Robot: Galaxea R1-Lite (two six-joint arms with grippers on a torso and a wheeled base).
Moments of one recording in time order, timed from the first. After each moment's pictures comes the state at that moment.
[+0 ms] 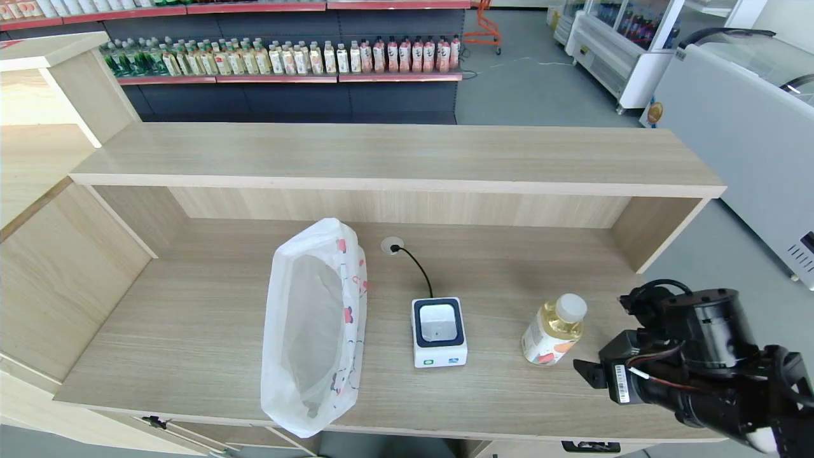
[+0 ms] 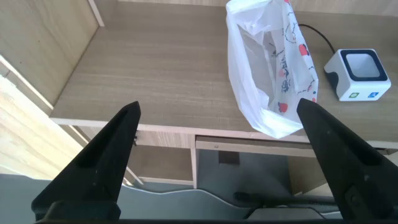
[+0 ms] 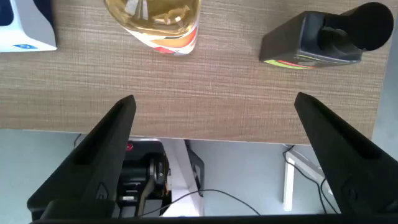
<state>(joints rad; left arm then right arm) 0.00 0.00 0.00 0.00 0.00 -0.01 0.41 1.63 -0.42 -0.54 -0.34 0.17</state>
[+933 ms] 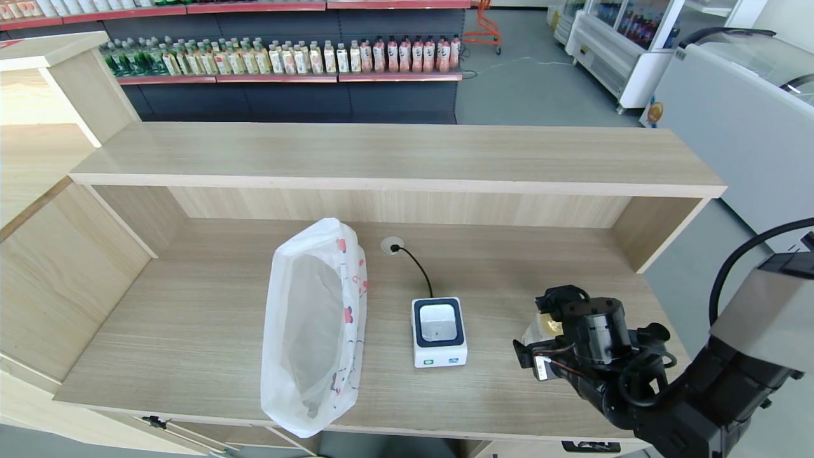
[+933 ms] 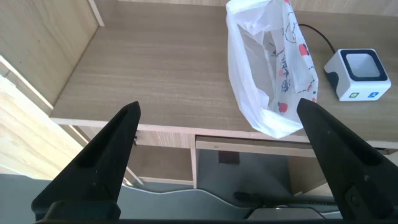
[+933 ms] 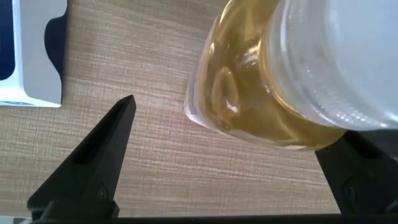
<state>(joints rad) 0.00 0.00 0.00 0.00 0.00 -0.01 0.51 2.06 -0.52 -1.01 -0.45 0.03</state>
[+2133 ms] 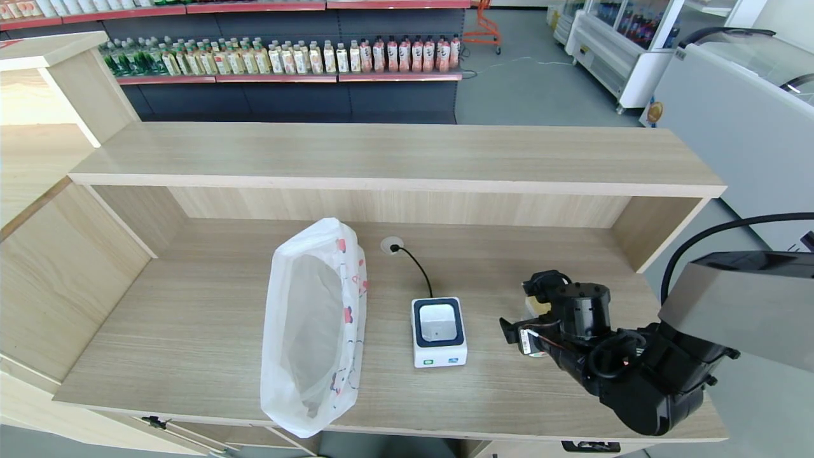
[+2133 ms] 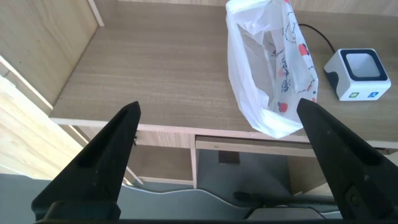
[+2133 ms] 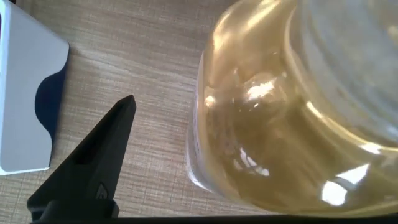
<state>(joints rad) 0.00 0.00 0.00 0.00 0.00 -0.01 0.43 2.21 -0.66 -1.15 -0.33 -0.05</state>
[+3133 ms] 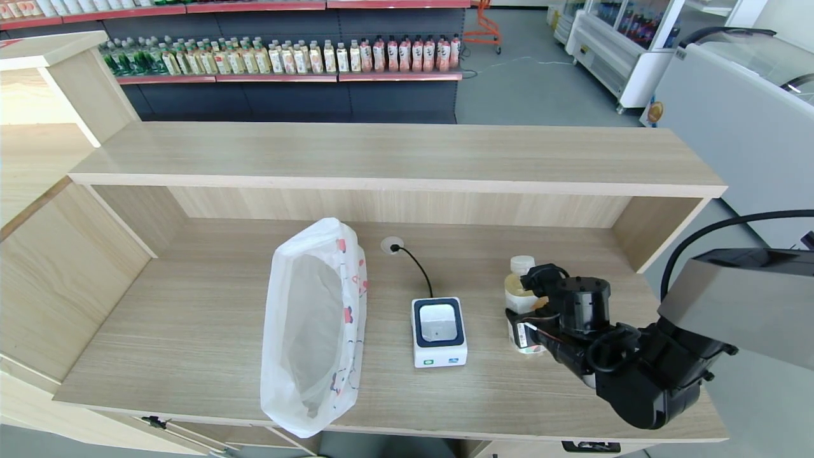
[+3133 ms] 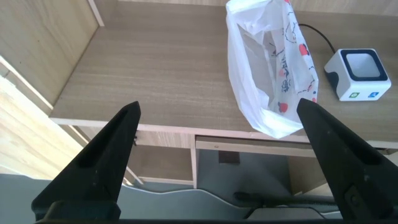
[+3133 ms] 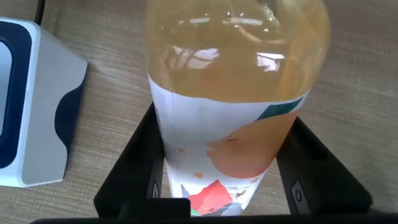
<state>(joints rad) 0.00 0.00 0.00 0.00 0.00 -0.01 0.43 2.19 -0.69 -1.16 -0.29 -0.07</state>
